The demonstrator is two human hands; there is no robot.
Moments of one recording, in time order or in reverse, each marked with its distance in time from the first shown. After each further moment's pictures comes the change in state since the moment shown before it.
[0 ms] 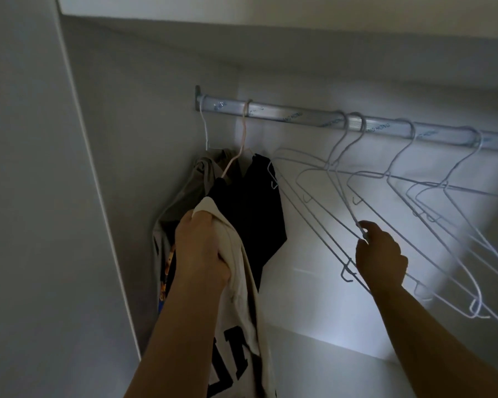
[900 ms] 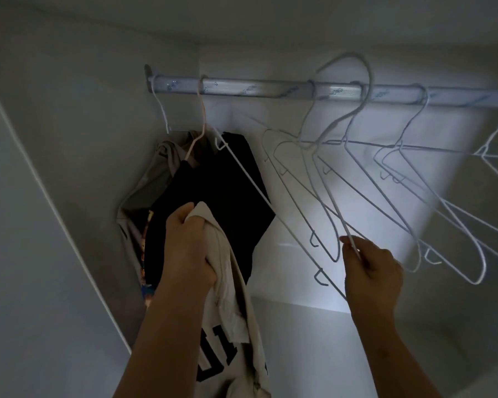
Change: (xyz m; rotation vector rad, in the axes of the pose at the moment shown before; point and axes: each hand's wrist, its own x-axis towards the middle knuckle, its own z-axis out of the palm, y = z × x) left_hand -0.037 -0.028 0.005 0.276 -0.073 -0.033; right_hand -0.090 0.039 -0.032 0.580 0.207 -0.001
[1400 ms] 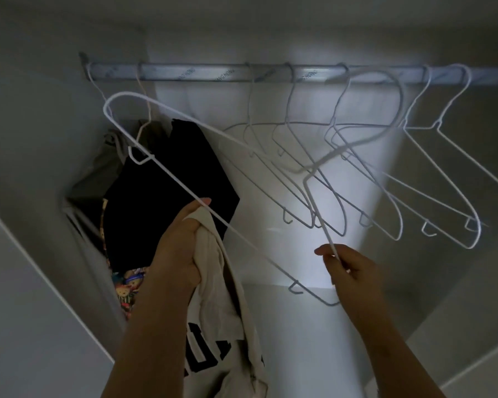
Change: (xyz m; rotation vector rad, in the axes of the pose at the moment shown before) left_hand -0.055 -0.038 0.038 0.054 -0.216 -0.092; right_hand -0.018 0.033 -0.090 0.244 -0.275 0.139
